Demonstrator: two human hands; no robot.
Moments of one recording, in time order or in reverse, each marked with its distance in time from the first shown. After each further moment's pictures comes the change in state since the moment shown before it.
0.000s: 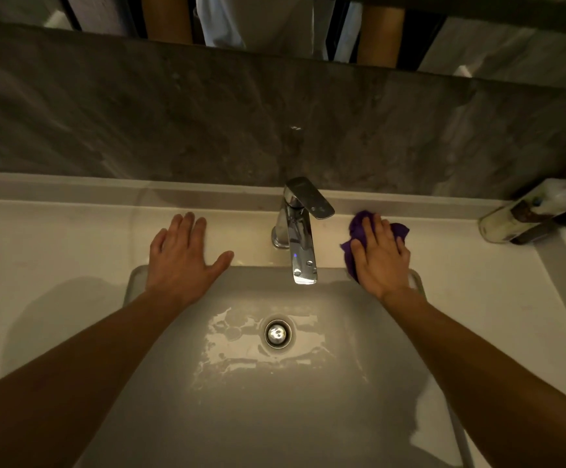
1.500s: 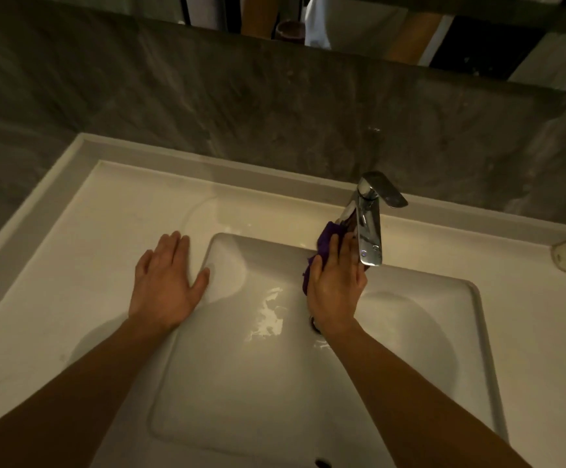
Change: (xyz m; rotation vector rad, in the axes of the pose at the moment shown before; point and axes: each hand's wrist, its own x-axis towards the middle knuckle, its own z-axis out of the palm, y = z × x) left_hand -0.133 -0.100 -0.020 -0.009 0.040 -0.248; right_hand -0.096 -0.175 0.059 0.264 0.163 -0.012
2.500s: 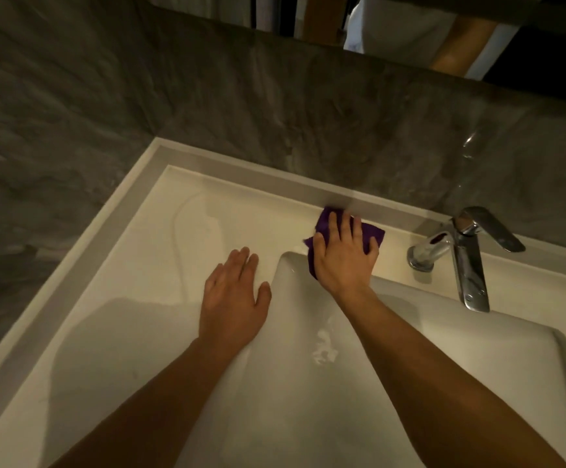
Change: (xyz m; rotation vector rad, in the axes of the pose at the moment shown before) left_hand 0.005 -0.012 0.000 -0.211 0.015 -0.001; right_hand 0.055 -0.122 0.051 -0.246 -0.203 -0.220
